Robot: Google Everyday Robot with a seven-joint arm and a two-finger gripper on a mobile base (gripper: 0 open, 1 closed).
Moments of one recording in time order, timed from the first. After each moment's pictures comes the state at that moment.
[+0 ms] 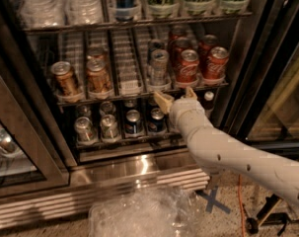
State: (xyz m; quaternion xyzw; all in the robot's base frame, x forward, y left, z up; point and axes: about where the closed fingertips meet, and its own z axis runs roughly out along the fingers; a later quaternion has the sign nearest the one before) arm 0.662 -0.084 0.786 -0.07 0.74 0.09 0.66
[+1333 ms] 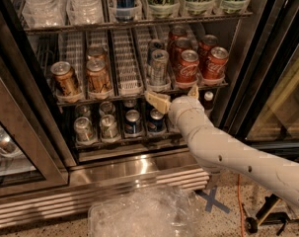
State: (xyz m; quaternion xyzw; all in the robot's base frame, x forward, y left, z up) arm 0.662 -0.081 0.795 -0.07 0.73 0.10 0.67
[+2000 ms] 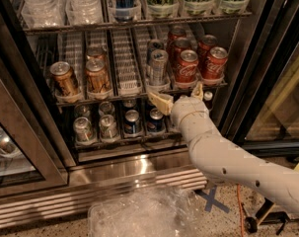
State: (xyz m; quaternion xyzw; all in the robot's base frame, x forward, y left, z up) arm 0.633 -0.087 0.824 -0.08 0.71 0.07 0.69
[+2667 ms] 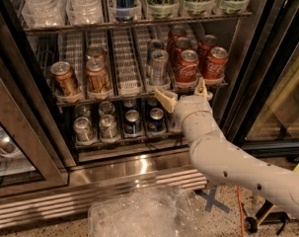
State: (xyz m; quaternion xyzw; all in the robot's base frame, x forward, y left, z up) arm 0.629 -0.099 0.838 -0.09 0.70 0.04 0.71
